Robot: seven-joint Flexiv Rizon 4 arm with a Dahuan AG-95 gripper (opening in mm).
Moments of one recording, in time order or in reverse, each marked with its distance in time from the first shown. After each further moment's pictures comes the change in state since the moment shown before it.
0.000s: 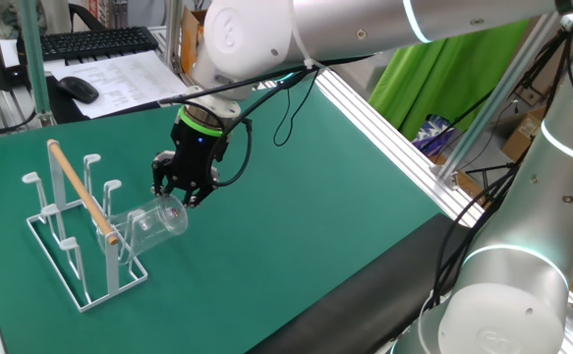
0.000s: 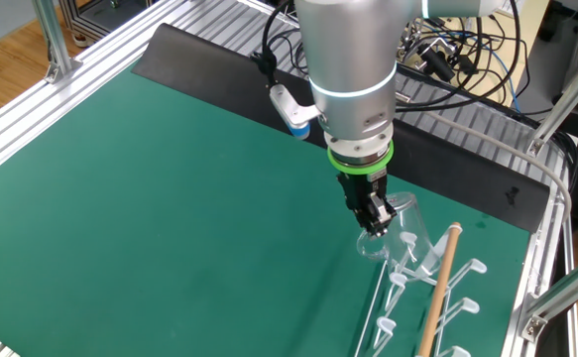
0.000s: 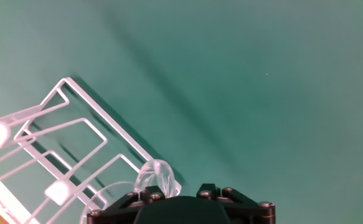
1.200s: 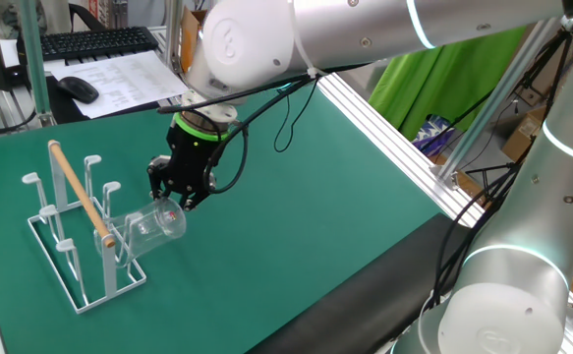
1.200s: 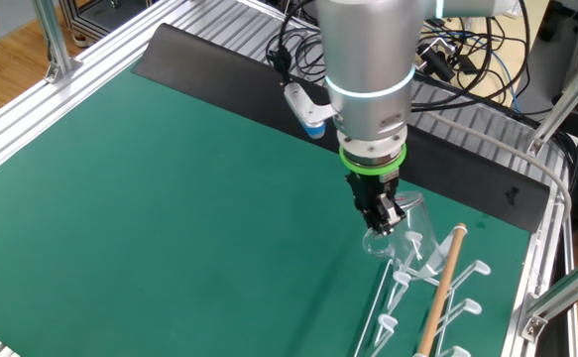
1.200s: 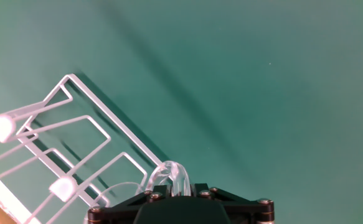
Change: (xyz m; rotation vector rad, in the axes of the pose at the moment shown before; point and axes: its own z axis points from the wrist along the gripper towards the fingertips) arm 0.009 0.006 0.002 0.033 -0.041 -0.005
